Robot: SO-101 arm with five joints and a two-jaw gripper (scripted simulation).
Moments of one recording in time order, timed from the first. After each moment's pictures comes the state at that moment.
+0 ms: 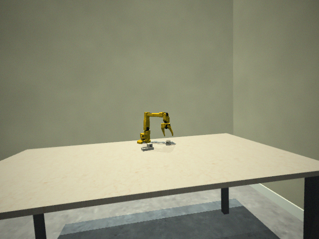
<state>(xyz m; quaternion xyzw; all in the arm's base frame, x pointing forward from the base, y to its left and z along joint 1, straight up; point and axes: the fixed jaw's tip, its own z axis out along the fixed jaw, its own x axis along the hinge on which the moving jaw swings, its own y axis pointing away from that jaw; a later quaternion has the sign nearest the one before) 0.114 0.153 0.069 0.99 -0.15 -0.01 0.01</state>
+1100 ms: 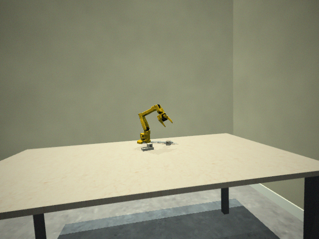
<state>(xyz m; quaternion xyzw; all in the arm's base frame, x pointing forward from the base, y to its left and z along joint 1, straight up) 0.117 0.157 0.141 0.97 -0.15 0.09 -0.18</state>
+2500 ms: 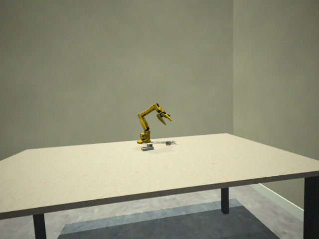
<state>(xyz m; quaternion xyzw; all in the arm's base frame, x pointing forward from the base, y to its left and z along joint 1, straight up) 0.108 0.163 0.154 0.90 -0.36 0.05 -0.24</state>
